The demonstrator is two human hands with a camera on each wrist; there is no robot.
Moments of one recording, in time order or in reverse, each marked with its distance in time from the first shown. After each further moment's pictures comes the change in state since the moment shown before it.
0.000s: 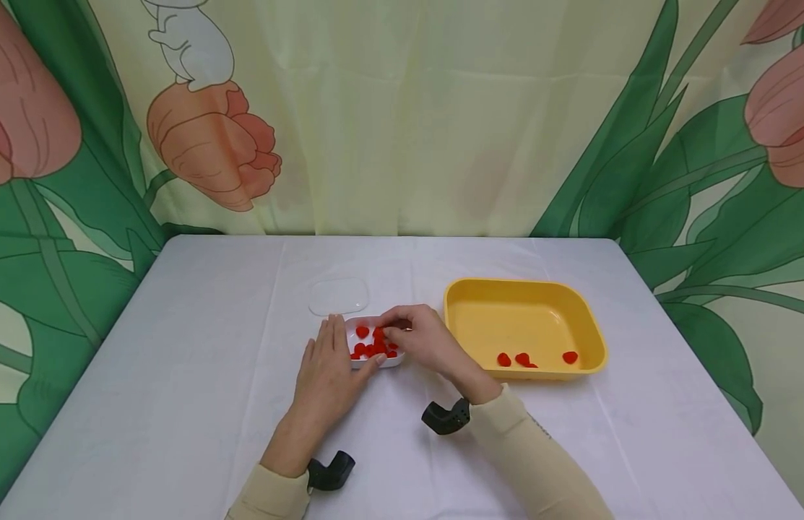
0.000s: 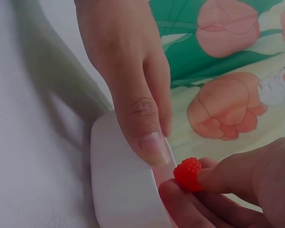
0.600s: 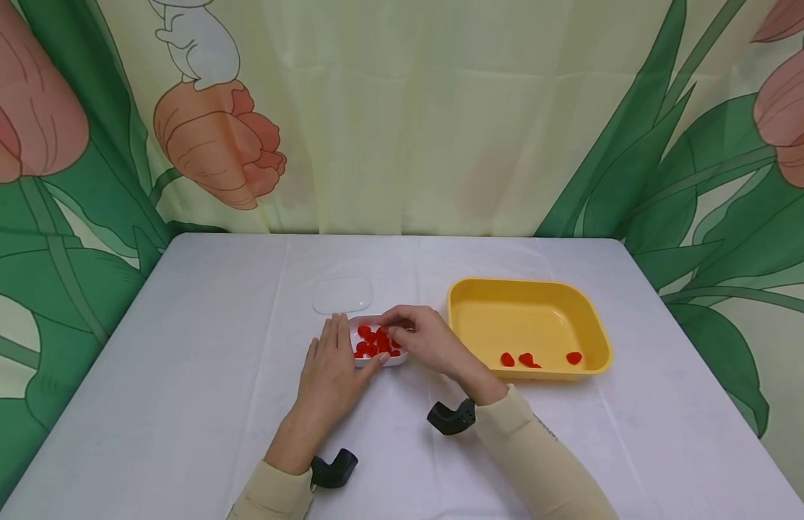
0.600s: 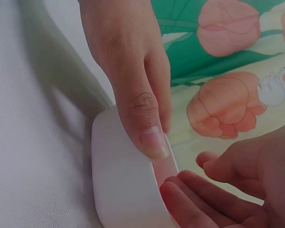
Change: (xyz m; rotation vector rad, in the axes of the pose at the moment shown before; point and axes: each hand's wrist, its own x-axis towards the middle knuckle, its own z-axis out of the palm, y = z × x) left_hand 0.000 -0.001 0.000 0.004 0.024 0.005; right_hand -0.002 -0.001 0.001 -0.012 -0.032 -0.009
